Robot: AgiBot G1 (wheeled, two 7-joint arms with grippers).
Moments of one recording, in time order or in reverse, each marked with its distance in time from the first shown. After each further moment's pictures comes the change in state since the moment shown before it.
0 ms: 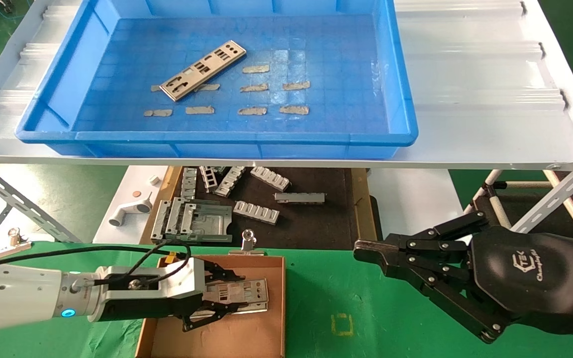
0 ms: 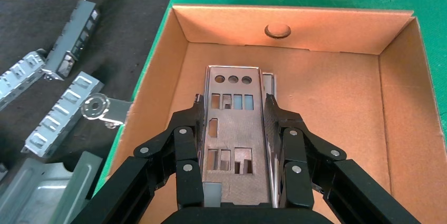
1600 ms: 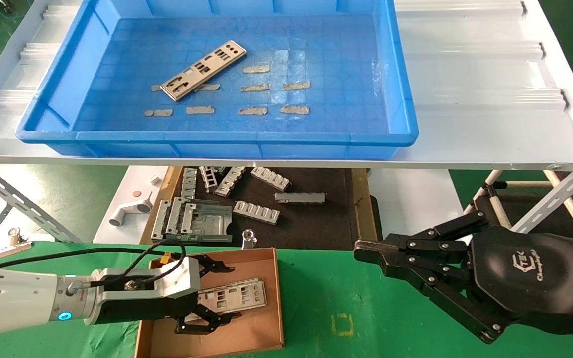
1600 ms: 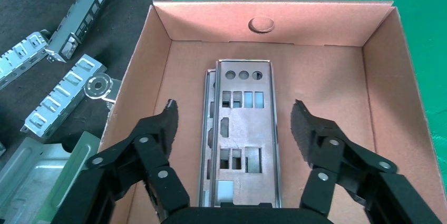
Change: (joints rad) left arm 0.017 -0.007 -0.011 0.023 -0.023 -0.007 -0.012; right arm 0.000 0.000 0.000 0.000 0.000 0.000 0.000
